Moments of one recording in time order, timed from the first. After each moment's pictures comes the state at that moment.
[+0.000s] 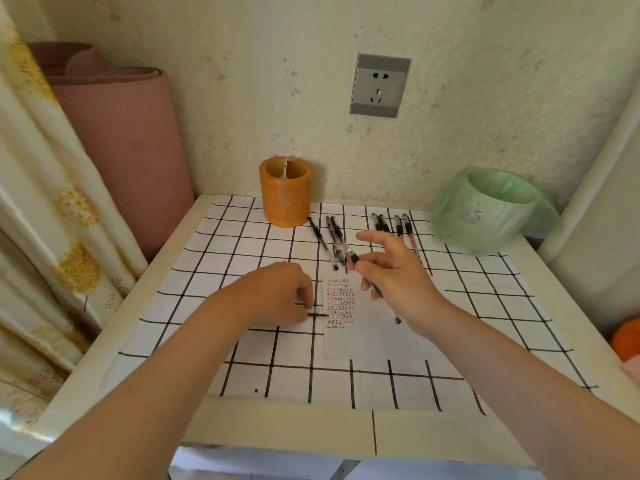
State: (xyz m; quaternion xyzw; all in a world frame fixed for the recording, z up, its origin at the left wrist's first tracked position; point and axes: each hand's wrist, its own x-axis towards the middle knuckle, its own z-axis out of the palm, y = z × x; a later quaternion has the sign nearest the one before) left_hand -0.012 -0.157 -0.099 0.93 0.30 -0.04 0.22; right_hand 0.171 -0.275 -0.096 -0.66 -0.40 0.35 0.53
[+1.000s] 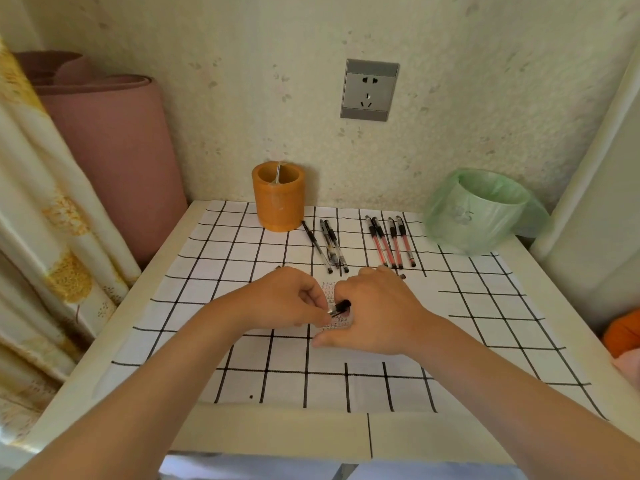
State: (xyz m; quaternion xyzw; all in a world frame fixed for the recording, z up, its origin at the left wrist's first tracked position) left_hand -0.002 -0.175 -0.085 0.83 0.31 -0.01 0.46; right_hand 0.150 -0.285 -0.093 -0.72 -0.69 0.00 0.05
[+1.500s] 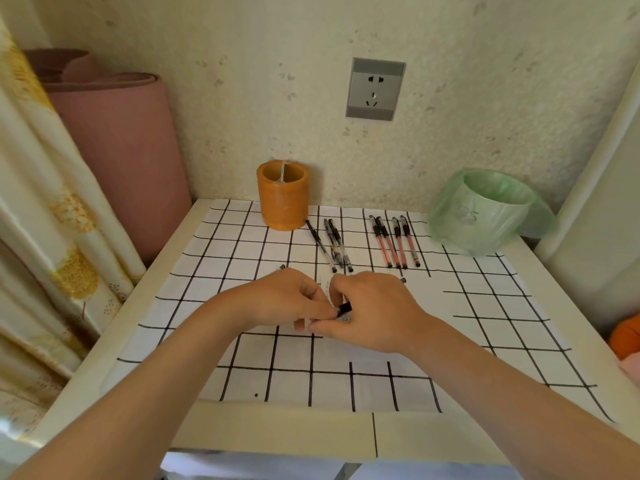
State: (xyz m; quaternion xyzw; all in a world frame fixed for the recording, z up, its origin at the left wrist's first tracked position) left_hand -0.009 -0.174 -0.079 0.81 0.33 -0.05 0.48; right_hand 0.145 -0.279 -0.104 -0.71 -0.70 -0.02 0.12
